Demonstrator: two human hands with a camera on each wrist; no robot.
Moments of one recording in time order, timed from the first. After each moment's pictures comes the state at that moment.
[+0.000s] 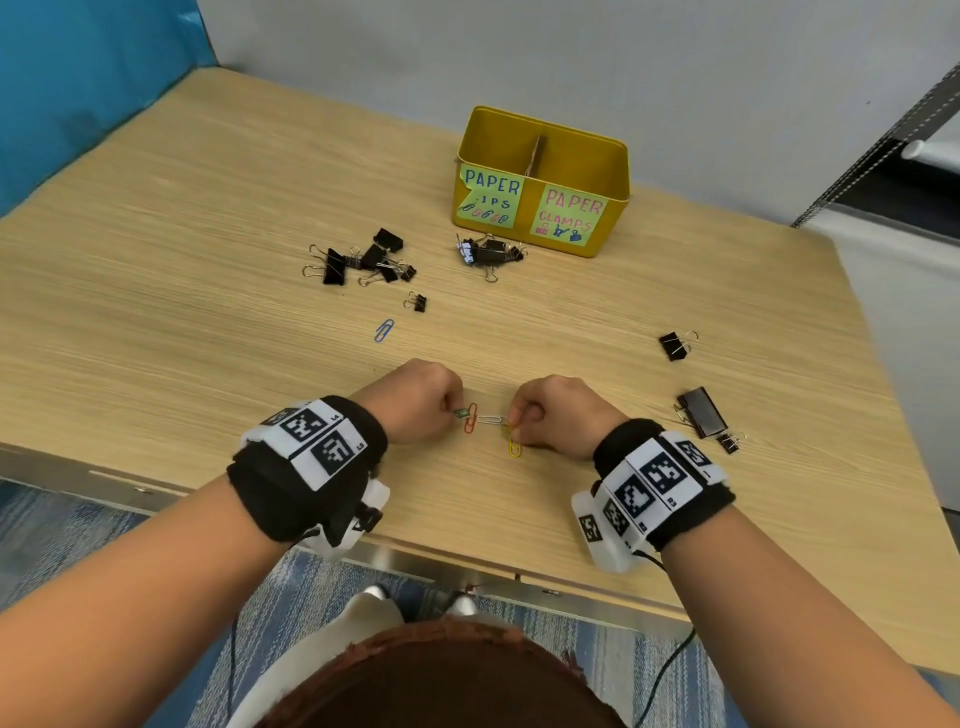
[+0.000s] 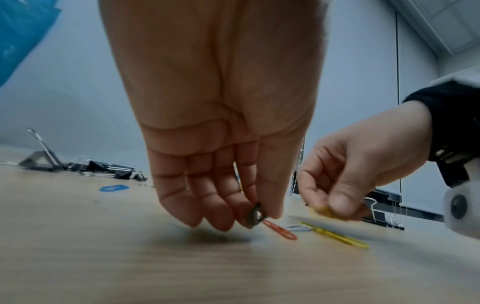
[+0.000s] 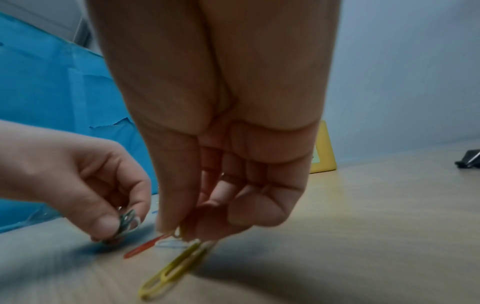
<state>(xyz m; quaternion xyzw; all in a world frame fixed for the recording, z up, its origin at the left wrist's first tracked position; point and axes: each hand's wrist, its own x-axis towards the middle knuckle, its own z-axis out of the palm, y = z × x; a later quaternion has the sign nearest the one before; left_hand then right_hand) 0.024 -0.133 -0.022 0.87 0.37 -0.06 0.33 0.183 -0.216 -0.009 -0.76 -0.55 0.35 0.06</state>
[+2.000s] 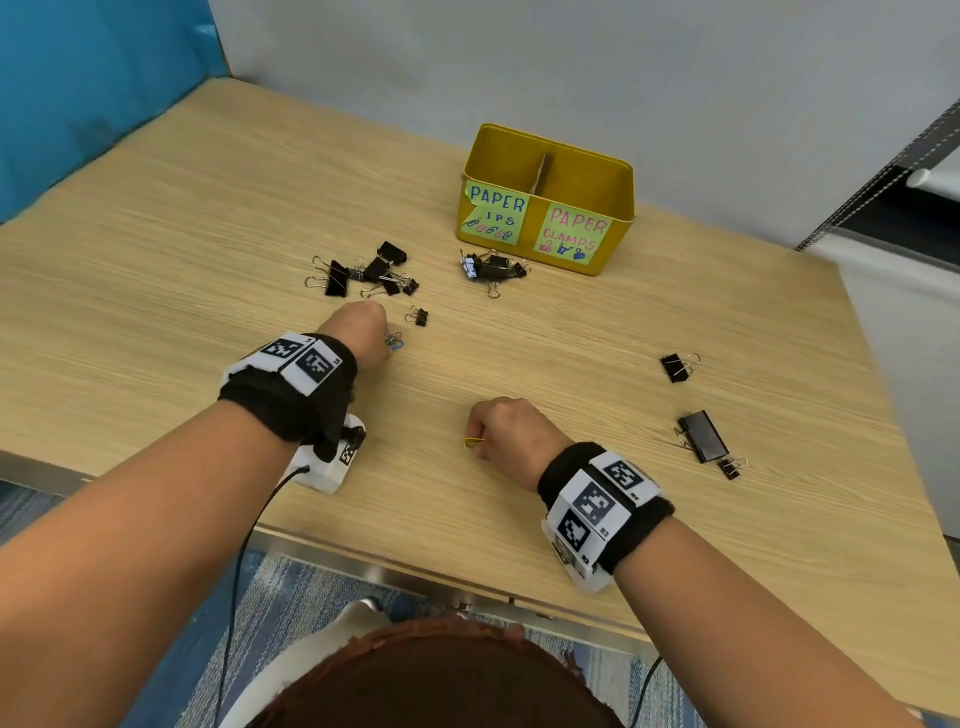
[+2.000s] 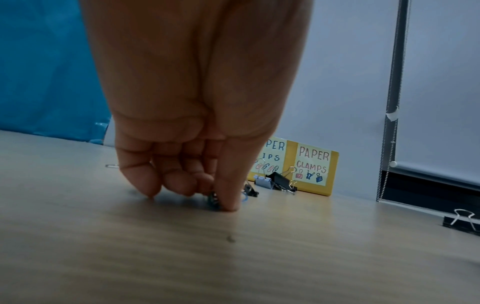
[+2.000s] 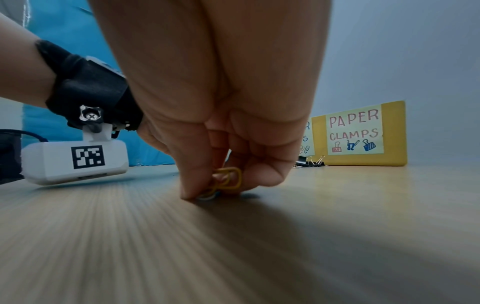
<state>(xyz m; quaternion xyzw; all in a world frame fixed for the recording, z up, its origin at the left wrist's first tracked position) 0.018 -0.056 -0.024 0.78 0.57 -0.03 0.26 0.152 -0.202 -0.031 -0.72 -0.64 0.28 0.01</state>
